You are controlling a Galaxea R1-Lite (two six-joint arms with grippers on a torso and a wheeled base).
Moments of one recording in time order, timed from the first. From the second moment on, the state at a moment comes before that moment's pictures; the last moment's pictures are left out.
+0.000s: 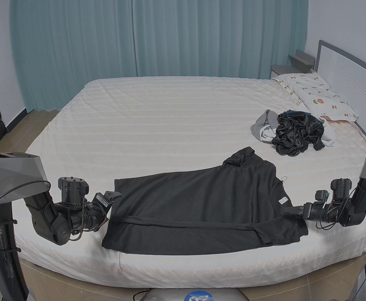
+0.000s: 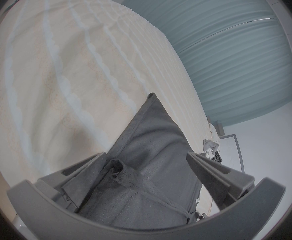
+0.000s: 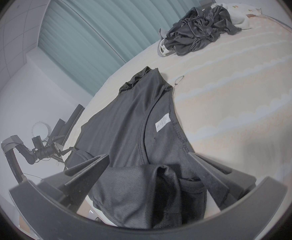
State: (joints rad) left arm -0.15 2.24 -0.58 -1.05 -0.15 -1.07; right arm -0.21 2.36 -0.65 -0.95 0.68 0.14
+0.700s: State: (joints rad) left arm -0.15 2.24 -0.58 -1.05 -0.15 -1.07; right arm -0.25 2.38 -0.64 -1.06 0.77 0.18
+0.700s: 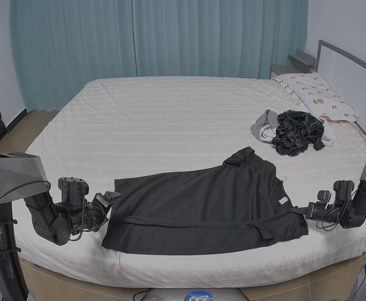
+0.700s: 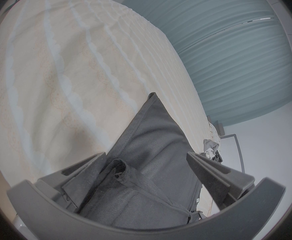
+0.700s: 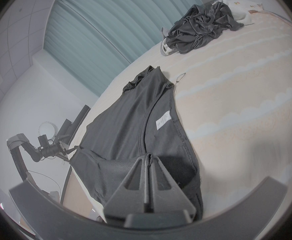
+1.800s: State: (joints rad) left arm -0.20 2.29 -0.60 -1.05 -0.13 -0.93; right arm -0.22 2.44 -0.67 -1.24 0.76 0.22
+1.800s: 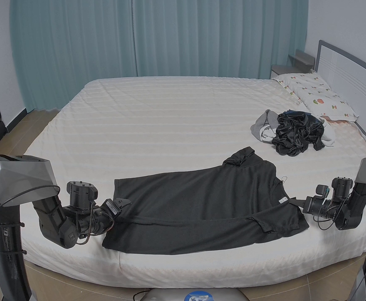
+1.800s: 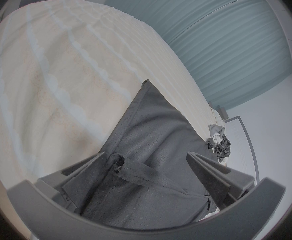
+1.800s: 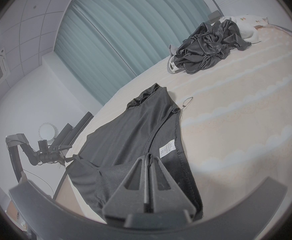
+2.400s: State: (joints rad) left arm -0.19 2.31 -0.60 -1.05 0.06 -0.85; right arm -0.22 2.44 -0.66 -1.28 0.76 0.22
